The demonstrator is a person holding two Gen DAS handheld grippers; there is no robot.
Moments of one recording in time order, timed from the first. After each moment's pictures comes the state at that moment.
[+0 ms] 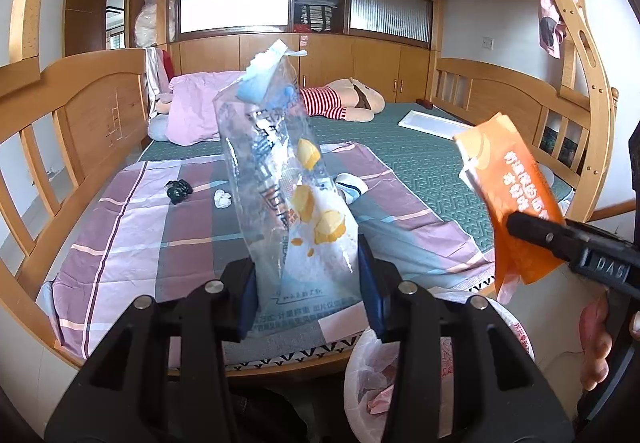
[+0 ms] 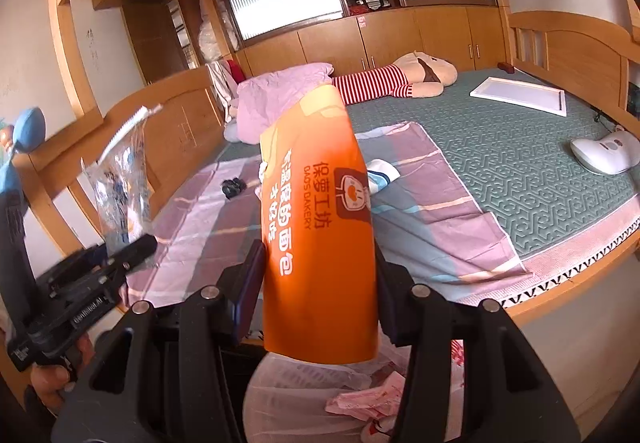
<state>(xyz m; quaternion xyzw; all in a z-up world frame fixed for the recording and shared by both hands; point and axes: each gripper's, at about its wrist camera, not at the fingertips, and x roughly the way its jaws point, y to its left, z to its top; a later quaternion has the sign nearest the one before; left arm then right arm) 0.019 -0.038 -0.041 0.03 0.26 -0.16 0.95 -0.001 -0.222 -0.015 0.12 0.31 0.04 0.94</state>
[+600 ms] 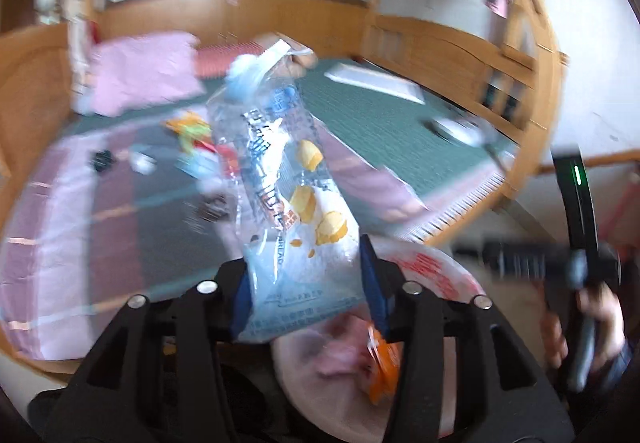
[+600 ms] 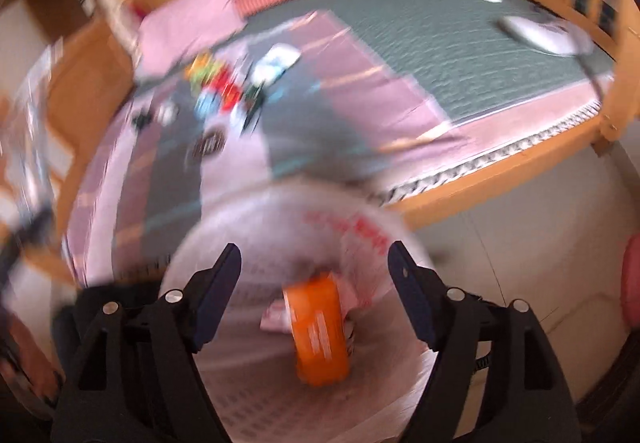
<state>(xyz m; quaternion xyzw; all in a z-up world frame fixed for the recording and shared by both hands) 0.024 -0.075 -0.087 0.04 0.35 -0.32 0.88 -0.021 -0.299 -0.101 0.20 0.44 -0.10 0.87</state>
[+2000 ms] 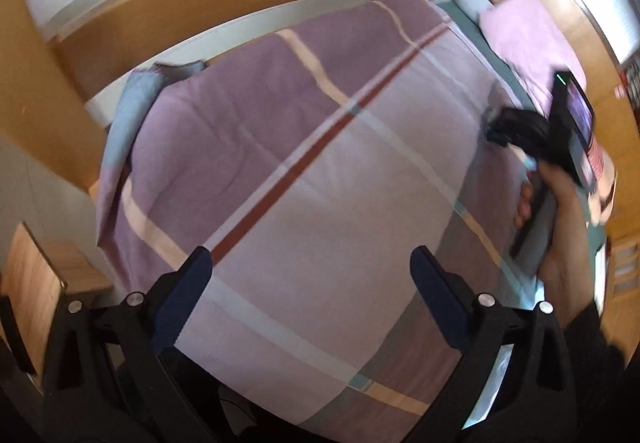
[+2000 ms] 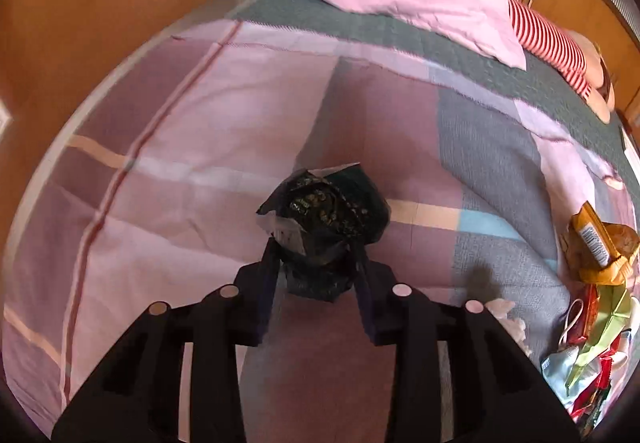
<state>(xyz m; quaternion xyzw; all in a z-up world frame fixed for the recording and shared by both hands) 0.253 0.313 -0.228 -0.31 0.50 0.21 0.78 0.554 0.134 -0.247 -0.06 0.50 0.09 0.86</state>
